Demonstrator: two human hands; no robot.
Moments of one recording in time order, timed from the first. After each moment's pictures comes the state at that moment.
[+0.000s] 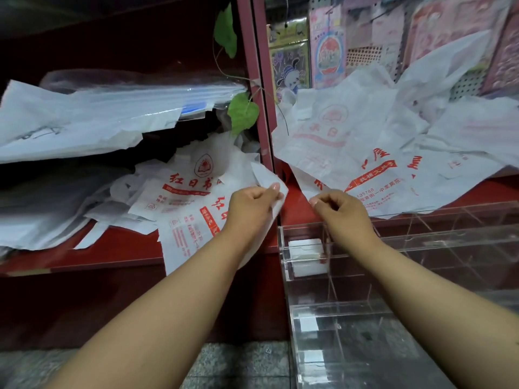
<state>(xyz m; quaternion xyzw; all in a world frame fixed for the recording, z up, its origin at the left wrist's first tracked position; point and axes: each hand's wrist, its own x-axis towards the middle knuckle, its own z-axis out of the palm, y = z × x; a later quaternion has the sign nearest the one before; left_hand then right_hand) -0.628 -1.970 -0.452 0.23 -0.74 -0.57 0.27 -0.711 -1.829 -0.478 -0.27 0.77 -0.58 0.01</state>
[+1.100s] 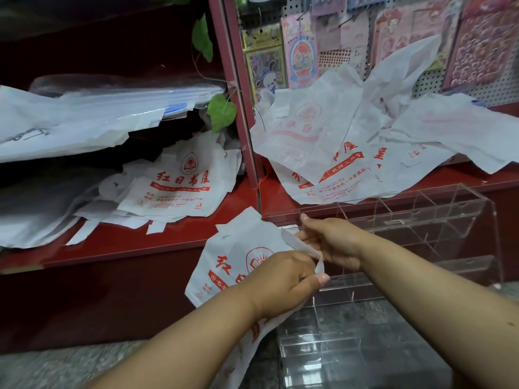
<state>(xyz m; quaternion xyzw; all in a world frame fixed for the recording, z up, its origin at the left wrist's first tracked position) -0.567 -1.889 -0.504 -0.13 -0.96 -0.24 0.08 -0.700 -1.781 -0.501 -0.18 0.63 -0.61 0.45</state>
